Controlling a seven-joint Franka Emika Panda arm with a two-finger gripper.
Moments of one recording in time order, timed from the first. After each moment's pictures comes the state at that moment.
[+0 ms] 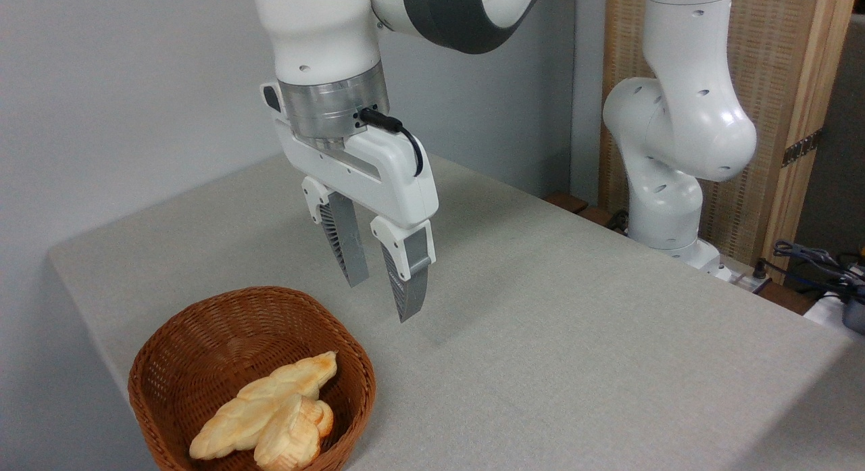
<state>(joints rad) -0.21 0.01 0.25 -1.75 -0.02 1.74 0.79</state>
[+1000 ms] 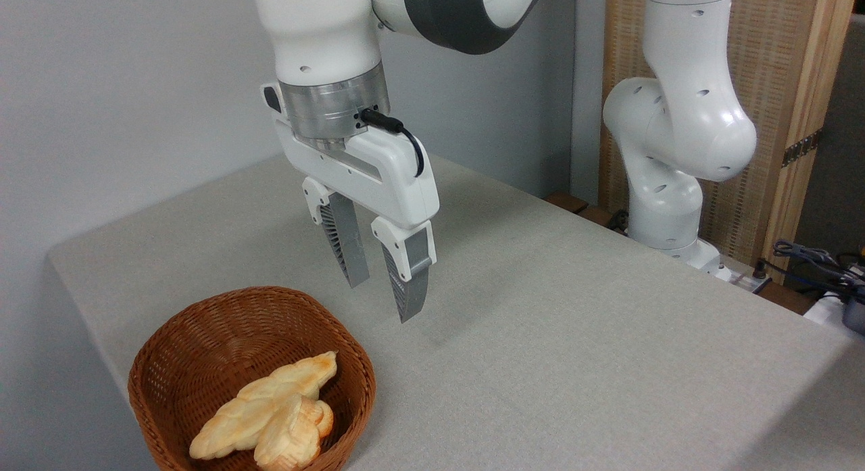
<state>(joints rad) -0.21 0.01 0.25 -1.75 -0.02 1.74 0.79</state>
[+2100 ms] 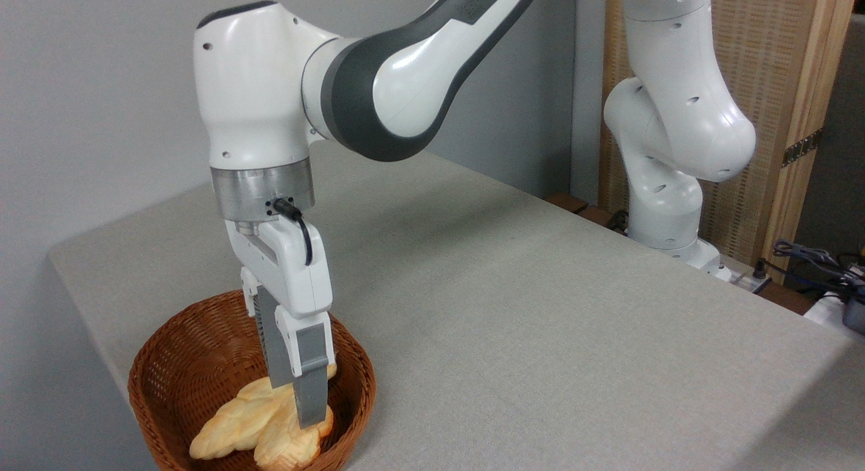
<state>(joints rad) -0.23 0.21 0.20 -1.76 0.15 2.16 0.79</state>
